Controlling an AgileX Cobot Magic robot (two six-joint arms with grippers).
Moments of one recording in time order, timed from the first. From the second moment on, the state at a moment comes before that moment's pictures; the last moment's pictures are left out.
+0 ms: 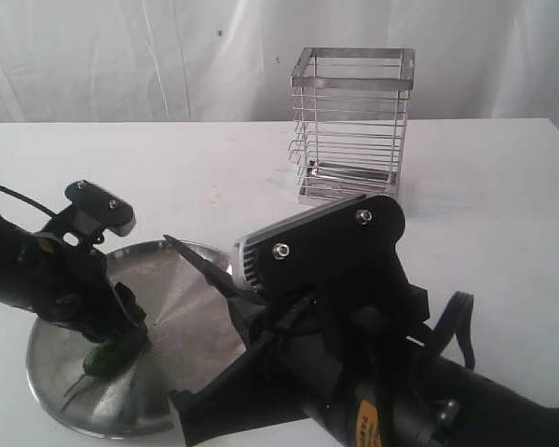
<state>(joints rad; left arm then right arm) -0.32 1.50 -0.69 -0.34 0.32 0.53 1.39 1.26 -0.64 -1.54 0.64 2.05</state>
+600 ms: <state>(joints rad) -0.32 1.35 -0.69 -0.45 0.48 0.50 1.39 1.16 -0.64 -1.57 0.63 2.03</state>
